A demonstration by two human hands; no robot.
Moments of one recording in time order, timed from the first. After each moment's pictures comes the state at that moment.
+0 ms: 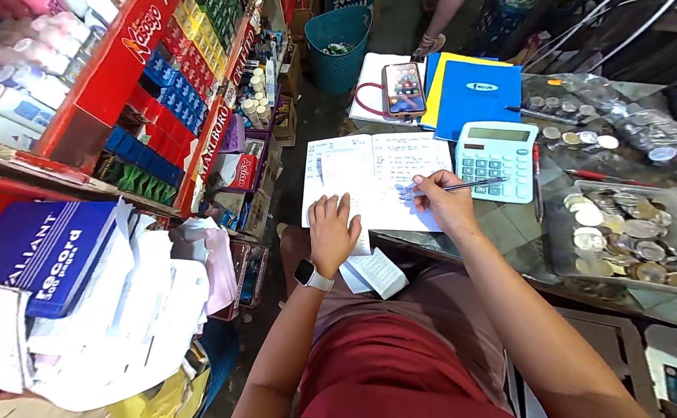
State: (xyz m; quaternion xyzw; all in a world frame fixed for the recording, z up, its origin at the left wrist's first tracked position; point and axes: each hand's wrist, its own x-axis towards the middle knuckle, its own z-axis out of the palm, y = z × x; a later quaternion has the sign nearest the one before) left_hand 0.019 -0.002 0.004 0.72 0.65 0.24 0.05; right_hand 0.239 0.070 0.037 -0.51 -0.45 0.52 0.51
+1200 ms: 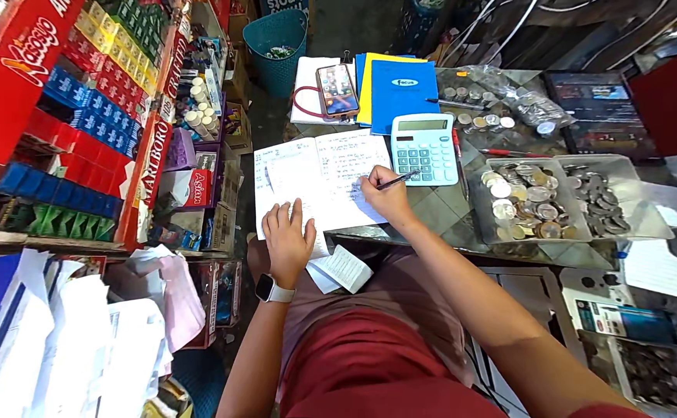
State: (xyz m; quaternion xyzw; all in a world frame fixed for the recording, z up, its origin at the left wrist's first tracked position) left_hand 0.015 -0.003 -0.003 0.73 0.64 0.25 0.01; right_hand 0.244 0.070 0.019 -0.52 -0.62 0.33 0.48
